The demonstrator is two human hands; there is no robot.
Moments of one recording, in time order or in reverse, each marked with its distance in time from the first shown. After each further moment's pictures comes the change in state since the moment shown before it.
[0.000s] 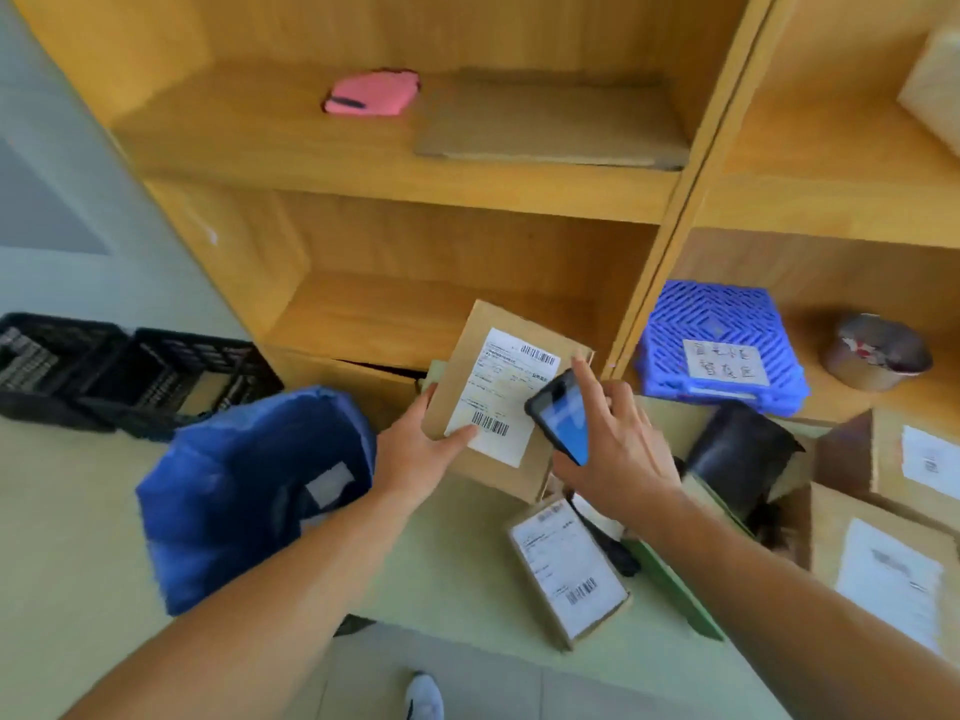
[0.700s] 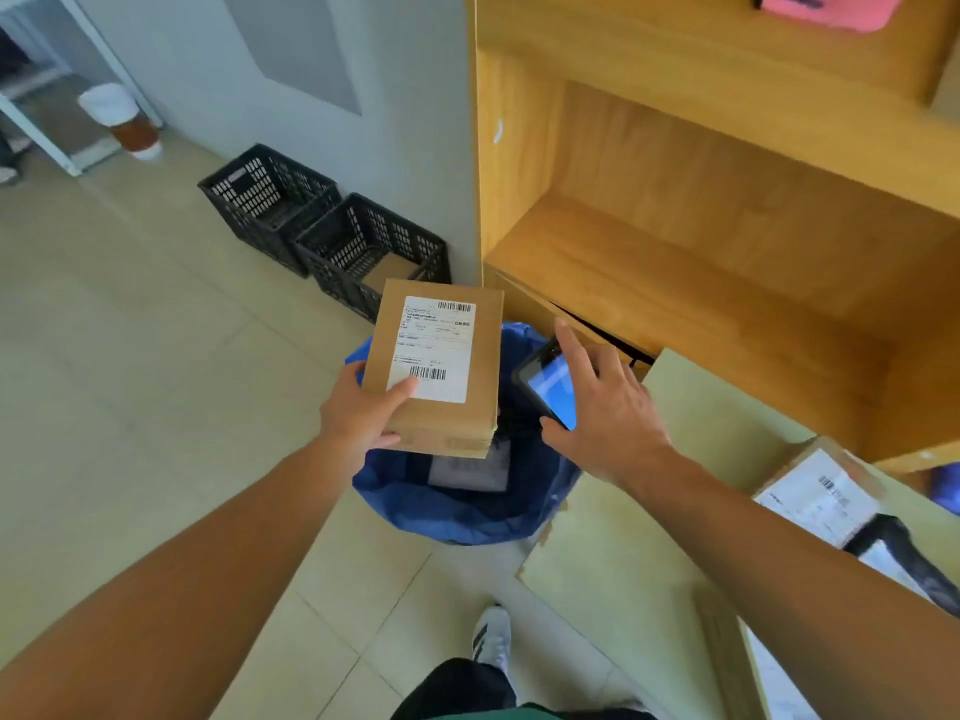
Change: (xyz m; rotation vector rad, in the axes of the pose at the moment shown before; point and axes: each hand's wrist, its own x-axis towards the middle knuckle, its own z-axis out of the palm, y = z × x) left_hand 0.006 -0.186 -0.289 -0.344 0.482 -0.650; right_hand 0.107 -0.278 0.143 -0.067 -0.251 -0.482
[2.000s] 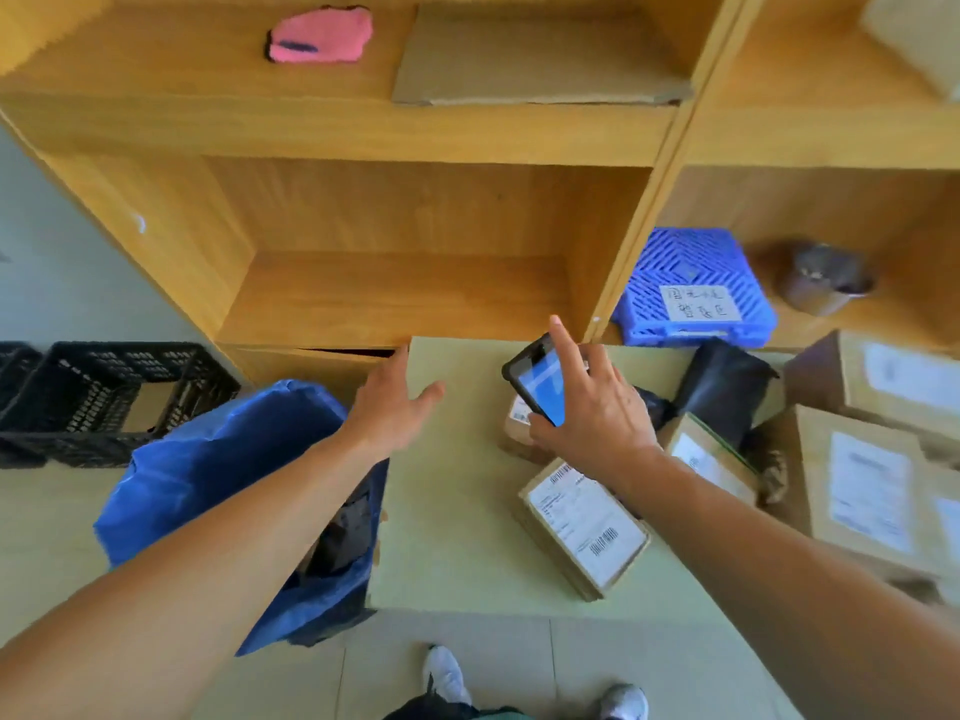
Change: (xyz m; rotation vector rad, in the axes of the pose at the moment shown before) left_hand -0.154 0.051 0.255 0.837 -0.636 0.748; right_hand -0.218 0.162 -0.051 0.045 0.301 0.591
